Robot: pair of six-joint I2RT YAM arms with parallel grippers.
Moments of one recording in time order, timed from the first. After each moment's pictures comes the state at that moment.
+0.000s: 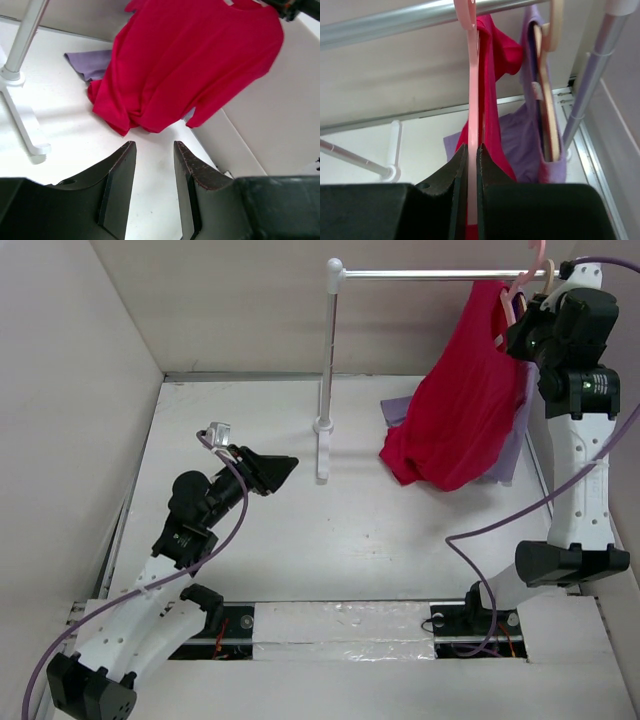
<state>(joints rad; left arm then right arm) -0.44 0.71 0.61 0.19 0.29 -0.74 -0.03 1.53 2.09 -0.73 0.04 0.17</state>
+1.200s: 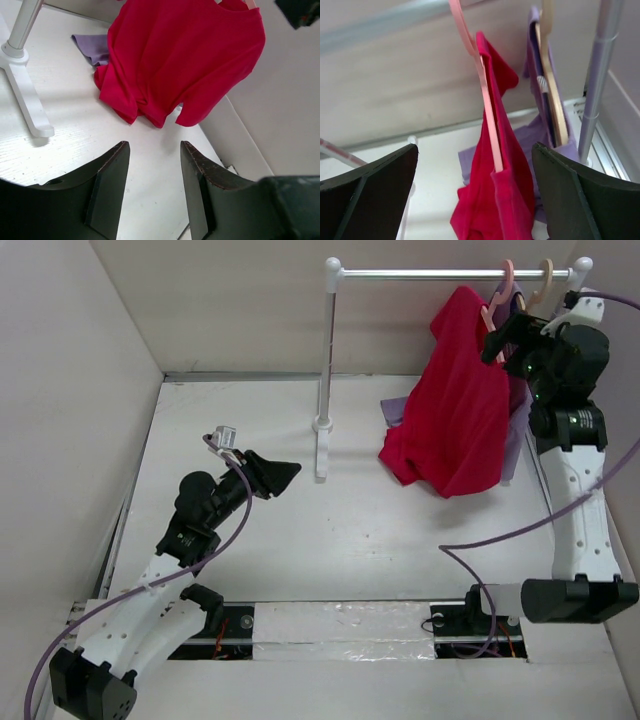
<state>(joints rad) -0.45 0.72 0.57 0.17 0.29 -0.74 -0.04 1.33 1.67 -0.39 0.03 0.26</state>
